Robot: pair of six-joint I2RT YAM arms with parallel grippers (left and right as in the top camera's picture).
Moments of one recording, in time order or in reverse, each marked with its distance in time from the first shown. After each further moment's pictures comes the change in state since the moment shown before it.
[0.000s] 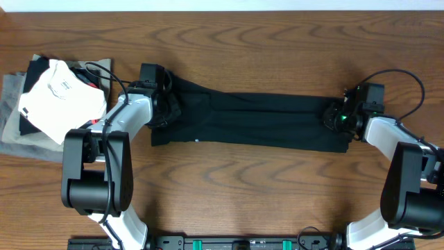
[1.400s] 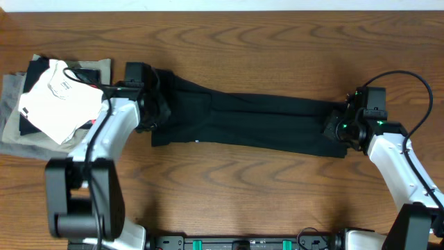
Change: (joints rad) left arm 0.043 -0.198 -0.001 -0.181 -0.026 -0.061; right arm 0.098 -0.313 -0.025 -0.288 0.139 0.026
